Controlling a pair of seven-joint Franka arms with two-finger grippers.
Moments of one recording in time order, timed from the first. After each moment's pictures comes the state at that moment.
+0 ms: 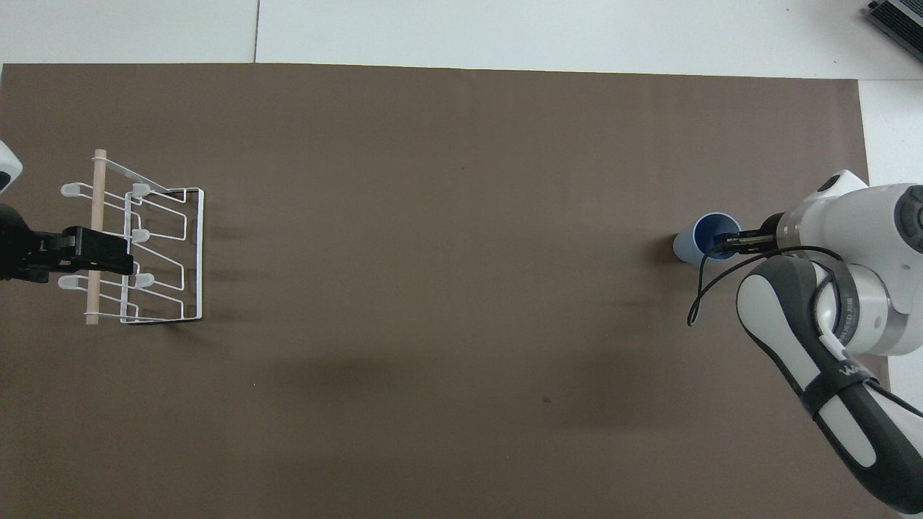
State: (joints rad) left arm 0.07 -0.11 -0.14 -1.70 -0.05 1.56 -0.10; right arm 0.06 0.15 -0.16 -2.11 -0.01 2.38 -0.11
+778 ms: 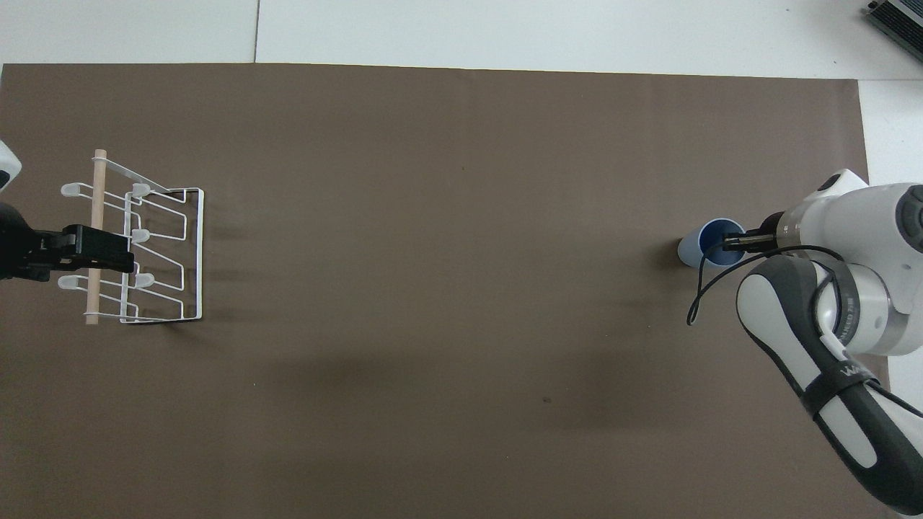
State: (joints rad) left arm 0.07 -0.11 -0.13 -1.71 -0.12 1.58 -0.17; right arm 0.06 0.15 -0.16 -2.11 0.00 2.38 -0.11
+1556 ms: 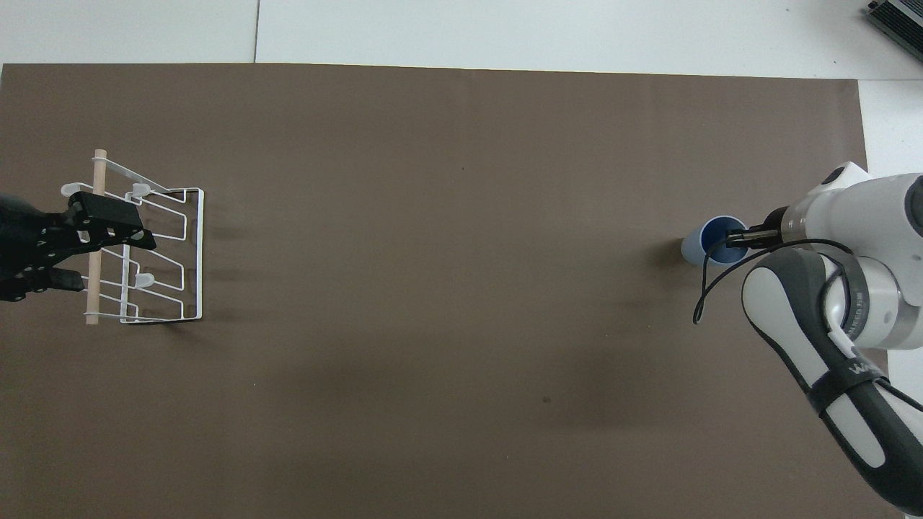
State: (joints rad) left arm 0.06 -0.11 -0.13 -1.71 -0.29 1.63 -0.74; right arm 0.06 0.11 -0.15 -1.89 0.08 2.06 -0.19
